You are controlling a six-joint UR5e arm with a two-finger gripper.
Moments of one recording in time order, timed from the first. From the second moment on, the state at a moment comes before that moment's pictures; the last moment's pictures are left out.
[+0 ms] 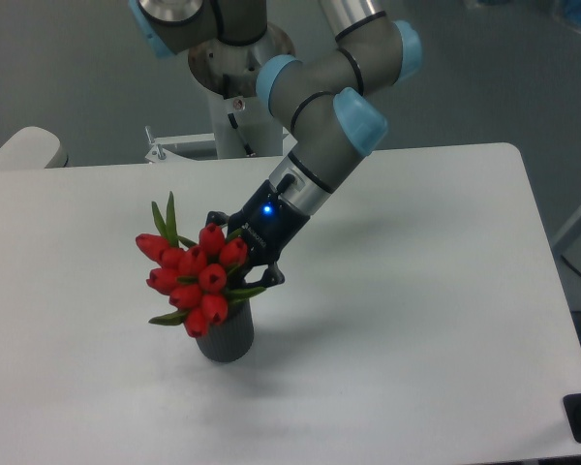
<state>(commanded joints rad) 2.55 -1.77 -1.87 -0.81 0.58 1.13</state>
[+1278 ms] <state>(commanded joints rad) 2.59 -1.58 -1.78 -0.82 0.50 0.93</state>
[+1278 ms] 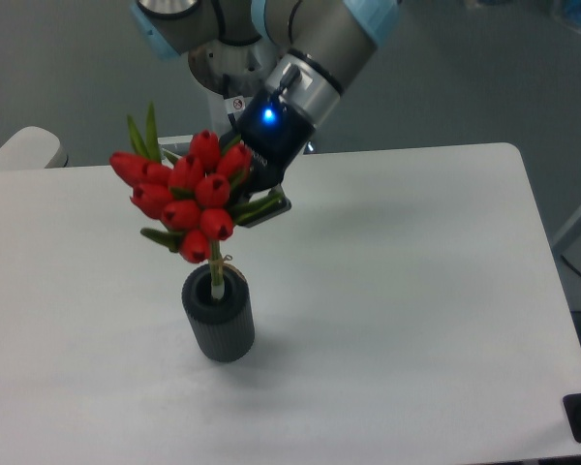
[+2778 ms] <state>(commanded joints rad) 2.78 -1.96 -1.44 -0.81 0.54 0.97</state>
